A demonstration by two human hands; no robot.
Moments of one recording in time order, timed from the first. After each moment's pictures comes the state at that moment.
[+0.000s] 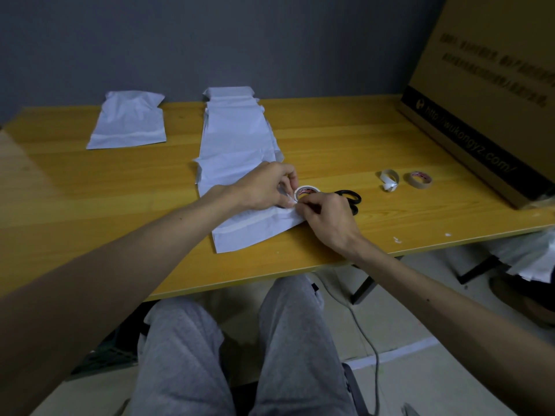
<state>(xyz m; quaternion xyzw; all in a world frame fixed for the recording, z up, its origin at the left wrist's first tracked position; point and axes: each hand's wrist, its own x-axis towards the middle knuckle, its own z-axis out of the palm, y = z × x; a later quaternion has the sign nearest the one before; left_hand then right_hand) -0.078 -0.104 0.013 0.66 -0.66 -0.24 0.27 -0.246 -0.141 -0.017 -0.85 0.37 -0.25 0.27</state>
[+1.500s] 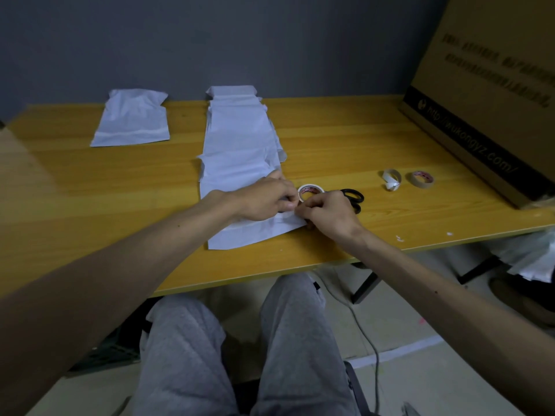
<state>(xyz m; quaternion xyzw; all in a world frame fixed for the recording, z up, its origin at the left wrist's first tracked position) -0.072 -0.097 -0.005 0.63 -0.74 -0.20 0.15 -0.240 -0.137 -0.008 -0.77 0.44 -0.21 0.42</state>
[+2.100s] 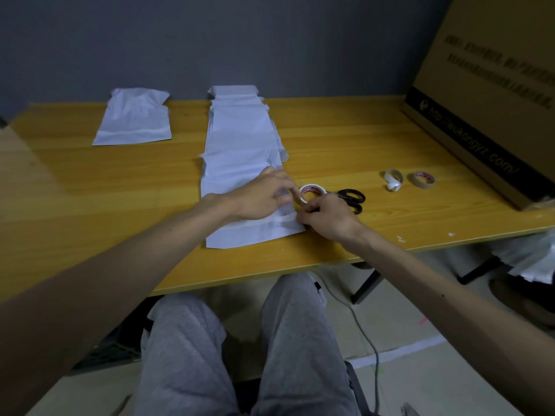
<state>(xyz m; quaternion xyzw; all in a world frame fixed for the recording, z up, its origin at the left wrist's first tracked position) -0.070 -0.085 0.000 0.64 -0.72 -0.18 0.21 -0.241 -0.135 -0.004 -0.81 0.43 -0.11 0.38</state>
